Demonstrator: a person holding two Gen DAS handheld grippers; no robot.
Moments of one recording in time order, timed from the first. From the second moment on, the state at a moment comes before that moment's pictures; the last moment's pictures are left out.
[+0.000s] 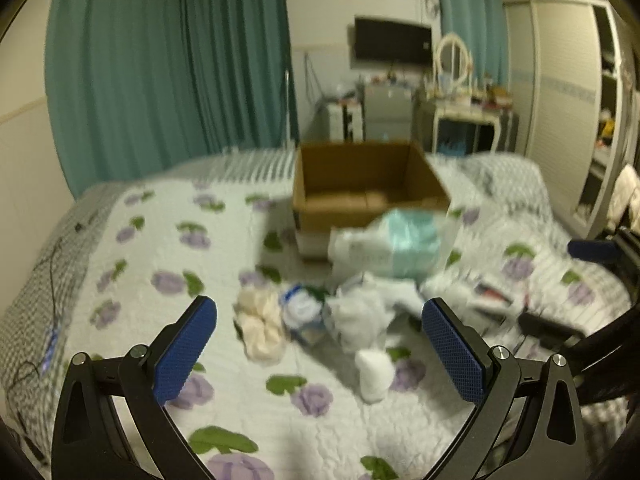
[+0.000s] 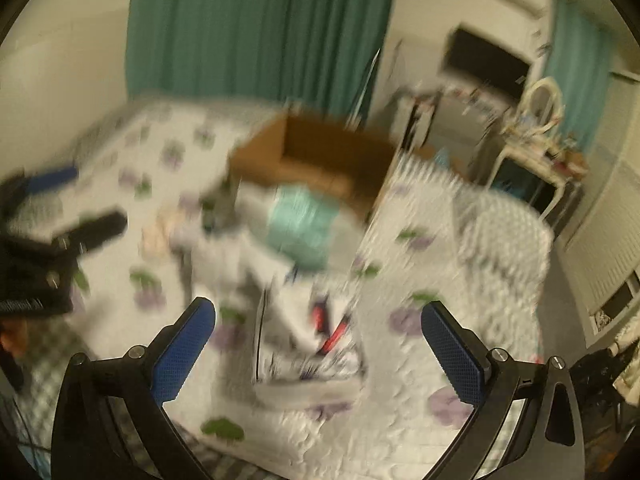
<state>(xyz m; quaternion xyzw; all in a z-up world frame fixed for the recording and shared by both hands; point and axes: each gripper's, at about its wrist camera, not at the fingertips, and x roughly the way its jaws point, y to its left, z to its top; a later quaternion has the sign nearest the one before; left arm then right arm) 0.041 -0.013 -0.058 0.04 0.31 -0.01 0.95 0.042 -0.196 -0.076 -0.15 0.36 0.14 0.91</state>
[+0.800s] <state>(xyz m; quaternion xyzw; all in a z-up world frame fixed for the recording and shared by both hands) 0.135 -0.043 -0.138 0.04 0.44 -0.01 0.90 0.103 -0.221 -0.100 -0.11 0.39 0.14 0.90</state>
